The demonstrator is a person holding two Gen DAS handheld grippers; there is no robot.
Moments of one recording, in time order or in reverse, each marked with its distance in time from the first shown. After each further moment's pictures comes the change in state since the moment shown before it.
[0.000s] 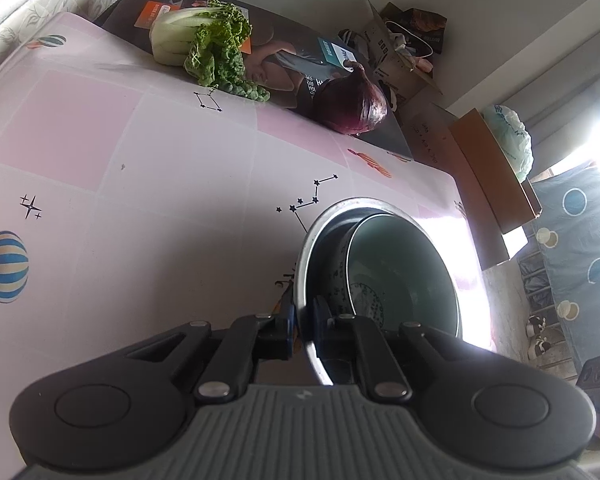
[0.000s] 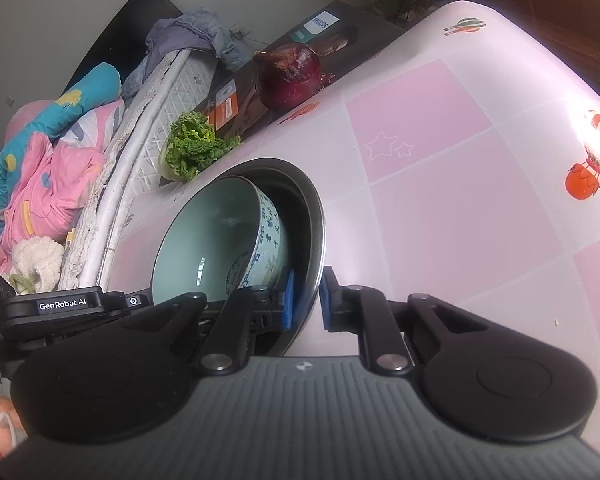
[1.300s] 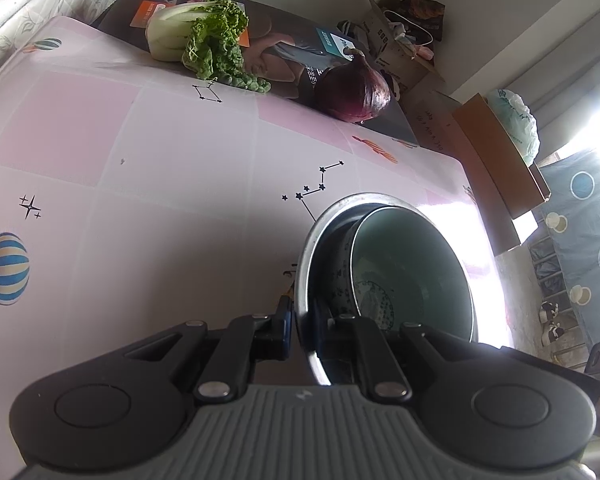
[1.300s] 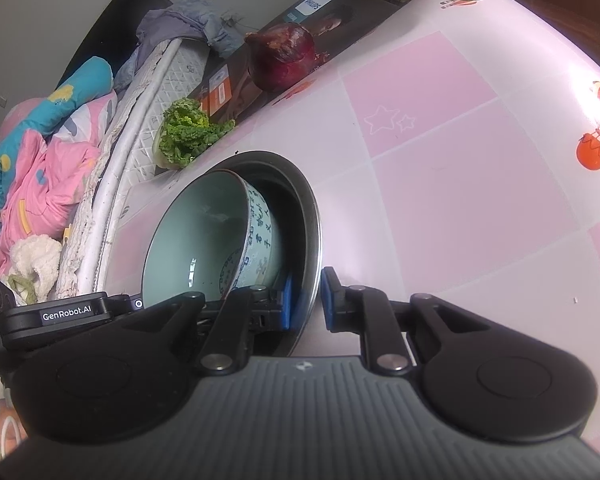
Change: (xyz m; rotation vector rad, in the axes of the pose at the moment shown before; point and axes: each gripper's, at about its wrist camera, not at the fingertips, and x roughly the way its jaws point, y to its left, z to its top) left arm 0.006 -0.002 -0.003 0.041 0.018 0.032; right arm 0.011 0.000 -0.003 0.028 0.040 -0.010
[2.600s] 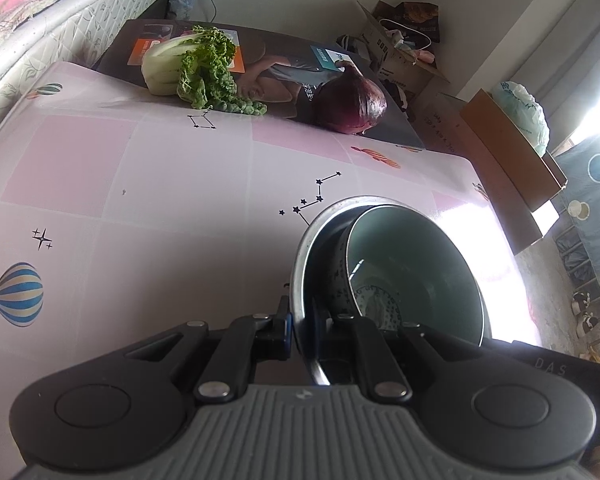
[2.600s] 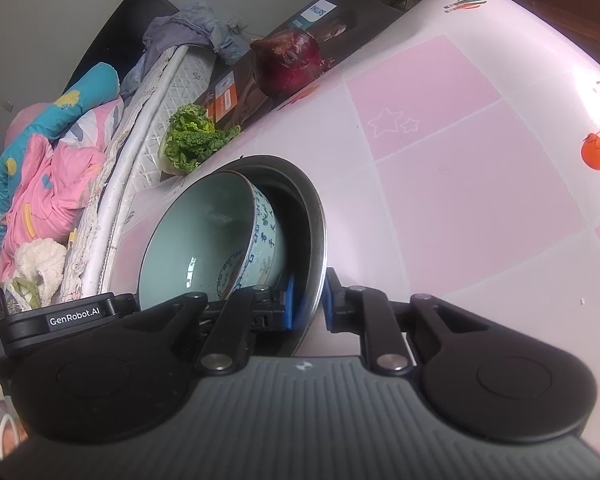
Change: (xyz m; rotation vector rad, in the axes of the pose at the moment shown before) left arm -0.003 -0.021 -0.007 0.095 -0.072 0.096; right arm 0.000 -0.003 -0.001 -0.010 -0.027 0.021
